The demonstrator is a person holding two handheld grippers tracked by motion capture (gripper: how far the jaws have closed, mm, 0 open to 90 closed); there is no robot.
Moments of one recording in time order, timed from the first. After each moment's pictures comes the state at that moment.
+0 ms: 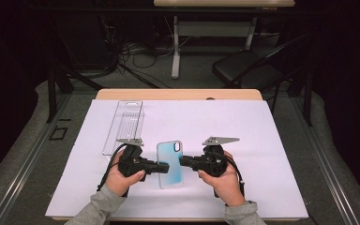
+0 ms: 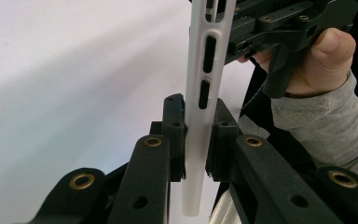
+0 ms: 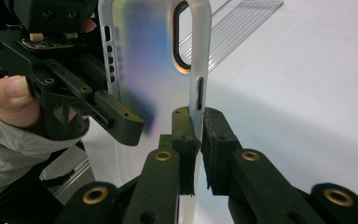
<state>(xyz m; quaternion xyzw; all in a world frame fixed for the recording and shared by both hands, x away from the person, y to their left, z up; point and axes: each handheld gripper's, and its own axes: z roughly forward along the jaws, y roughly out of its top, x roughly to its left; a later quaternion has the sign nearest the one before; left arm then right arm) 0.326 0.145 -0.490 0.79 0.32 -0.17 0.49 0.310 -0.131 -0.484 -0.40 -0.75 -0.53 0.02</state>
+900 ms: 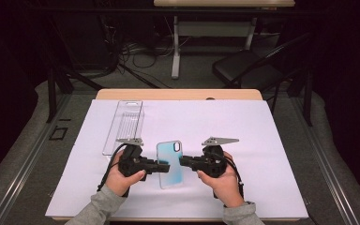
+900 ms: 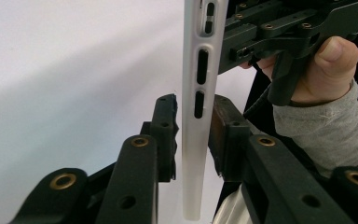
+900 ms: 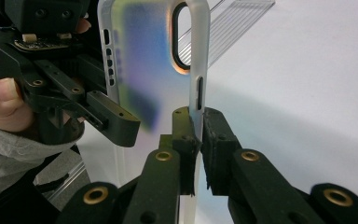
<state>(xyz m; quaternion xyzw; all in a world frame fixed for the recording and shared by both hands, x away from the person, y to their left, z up) 0.327 0.145 -0.490 0.79 0.33 -0.16 0.49 0.307 -0.129 -0.482 -0.41 -0.75 -0.52 0.01</state>
